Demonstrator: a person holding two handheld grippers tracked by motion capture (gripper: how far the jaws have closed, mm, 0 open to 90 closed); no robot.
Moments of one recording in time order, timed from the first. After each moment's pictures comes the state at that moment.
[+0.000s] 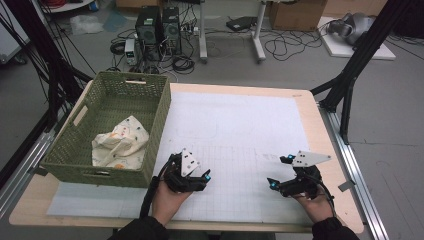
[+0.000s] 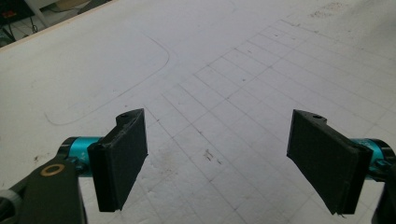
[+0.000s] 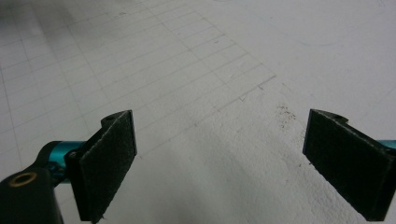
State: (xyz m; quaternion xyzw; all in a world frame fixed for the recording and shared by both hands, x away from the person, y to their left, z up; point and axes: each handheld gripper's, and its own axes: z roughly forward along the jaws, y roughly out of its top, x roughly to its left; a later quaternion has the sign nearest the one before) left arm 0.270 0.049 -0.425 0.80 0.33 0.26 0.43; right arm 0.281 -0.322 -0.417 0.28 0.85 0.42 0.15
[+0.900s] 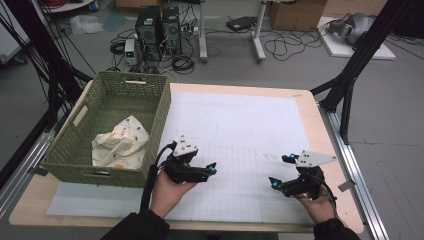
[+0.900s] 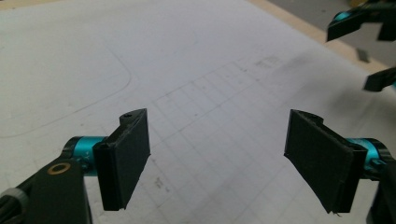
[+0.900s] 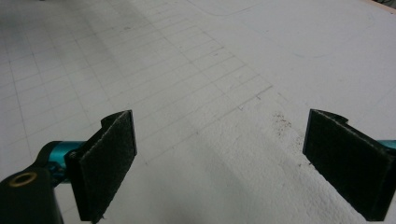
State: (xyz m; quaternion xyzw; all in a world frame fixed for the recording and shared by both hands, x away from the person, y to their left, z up) left arm 0.283 0.051 -0.376 0.78 0.37 0.12 0.49; right arm 0.277 -0.325 -0.410 0.29 0.84 0.44 0.16
